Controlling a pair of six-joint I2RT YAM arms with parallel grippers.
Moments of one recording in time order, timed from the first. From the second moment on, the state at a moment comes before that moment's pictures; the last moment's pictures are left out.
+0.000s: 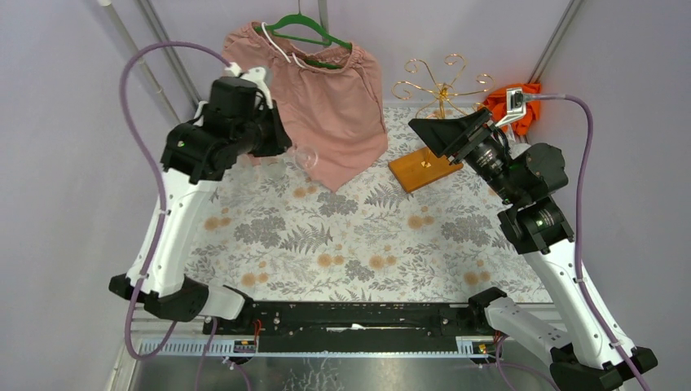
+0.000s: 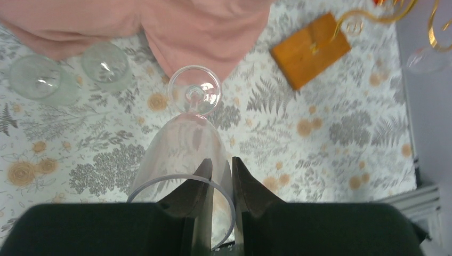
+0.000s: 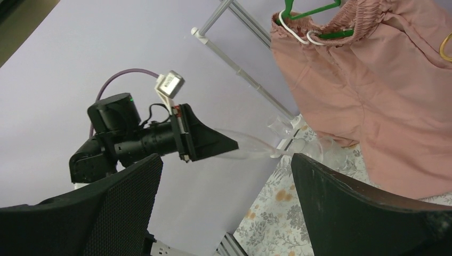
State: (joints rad) left arm -0.38 1.39 1.99 -1.20 -0.01 -0.41; right arm 0.41 0.89 1.17 -0.02 -0.30 0.95
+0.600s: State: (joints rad) left arm -0.61 1.61 1.83 -1.24 -0.29 -0.33; right arm 0.41 0.91 1.20 -0.15 -0.25 0.94
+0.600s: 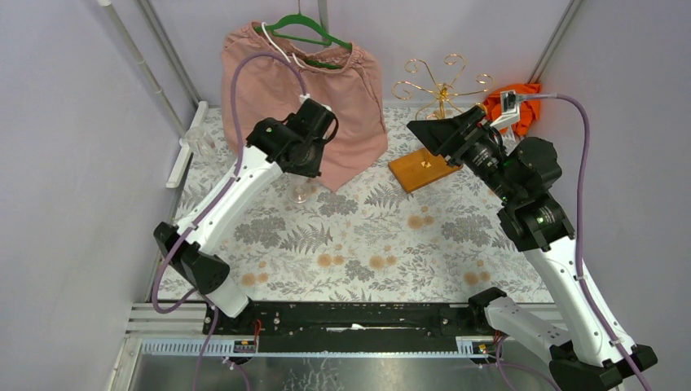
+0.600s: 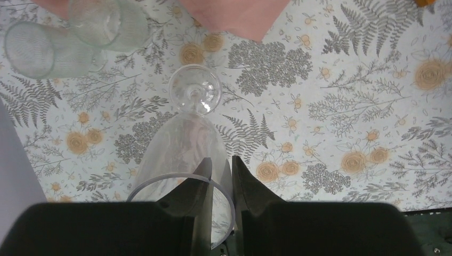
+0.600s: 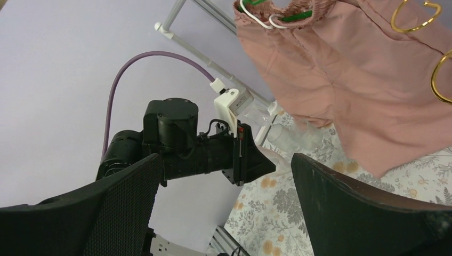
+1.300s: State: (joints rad) left arm -0.67 1.59 1.71 -1.08 0.20 -0.31; right arm 0.41 0.90 1.23 -0.23 -0.22 0.91
